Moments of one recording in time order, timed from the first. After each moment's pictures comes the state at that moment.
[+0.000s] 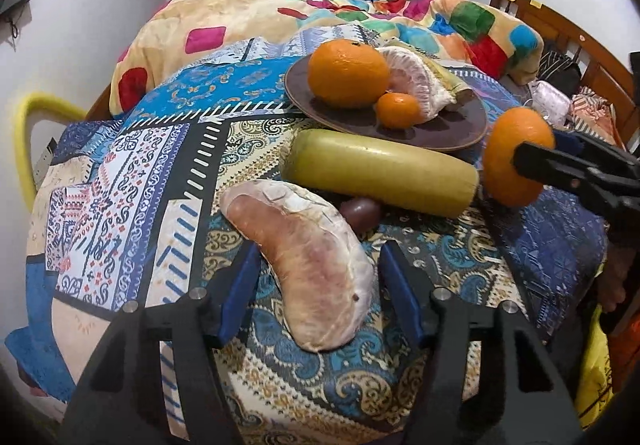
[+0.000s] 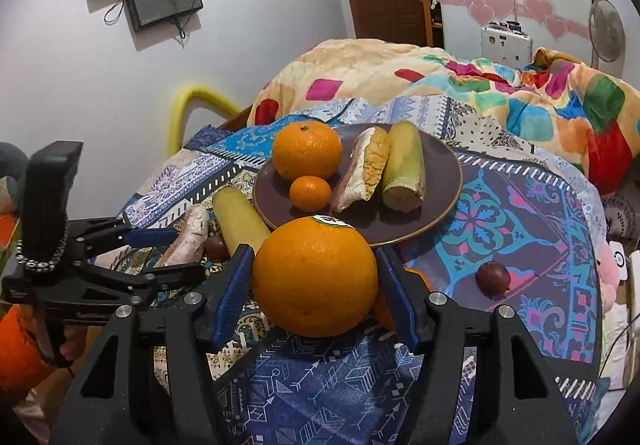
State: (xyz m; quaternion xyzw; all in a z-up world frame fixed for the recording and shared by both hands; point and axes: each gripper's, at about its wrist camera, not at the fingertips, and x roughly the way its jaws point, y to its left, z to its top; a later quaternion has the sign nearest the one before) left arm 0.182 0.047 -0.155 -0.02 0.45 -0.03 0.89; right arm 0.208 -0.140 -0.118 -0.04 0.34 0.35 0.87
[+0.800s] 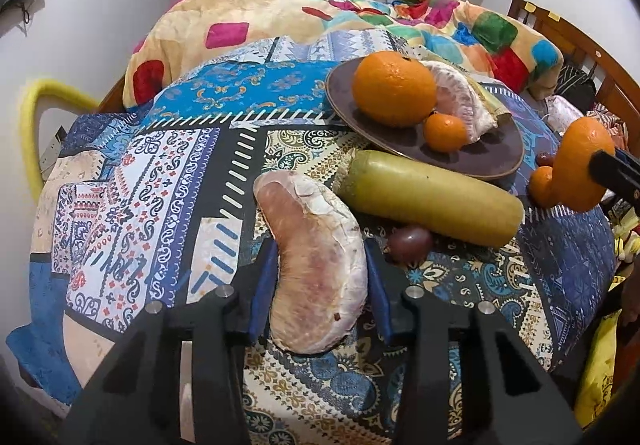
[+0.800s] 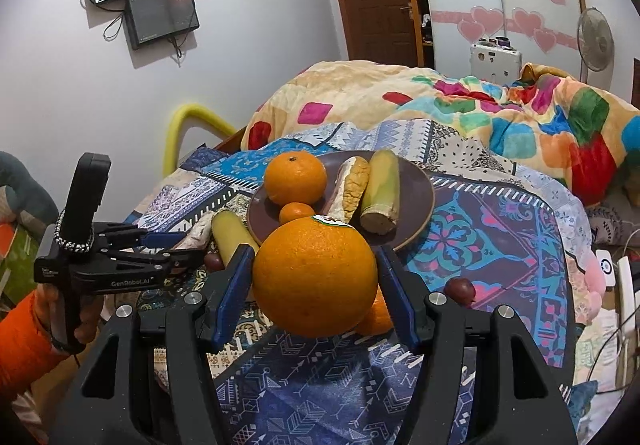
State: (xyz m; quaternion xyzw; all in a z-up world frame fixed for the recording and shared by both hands) left arm 0.195 0.075 -0.155 -0.03 0.45 -0.01 0.89; right arm 0.206 -0.159 -0.099 -0.02 0.31 0.33 0.89
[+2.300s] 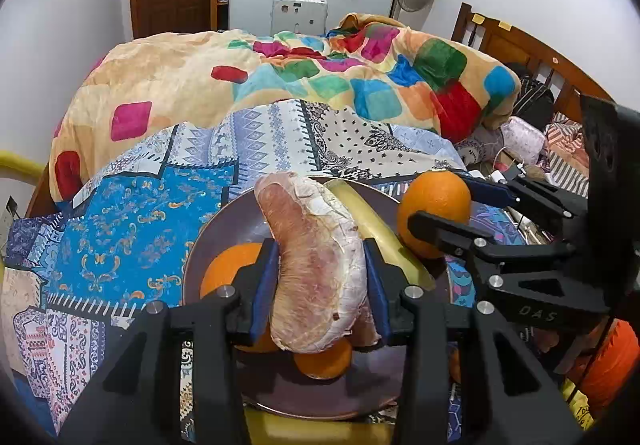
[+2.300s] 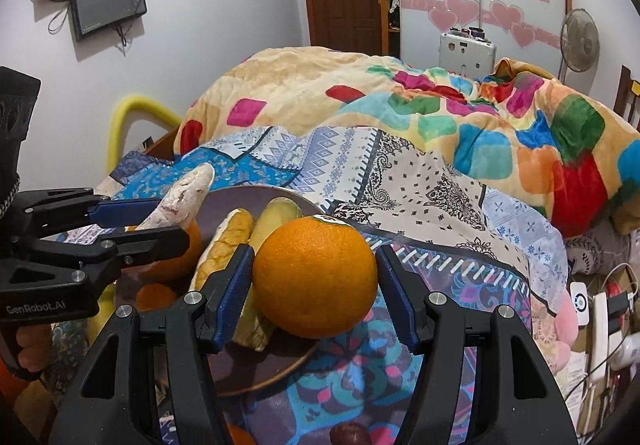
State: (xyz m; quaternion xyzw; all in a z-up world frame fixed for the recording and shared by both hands) left arm 0.327 -0.003 -0.101 -0.02 0.40 -0.11 0.91; right arm 0.327 -0.152 -0.103 -0.06 0.35 0.27 0.90
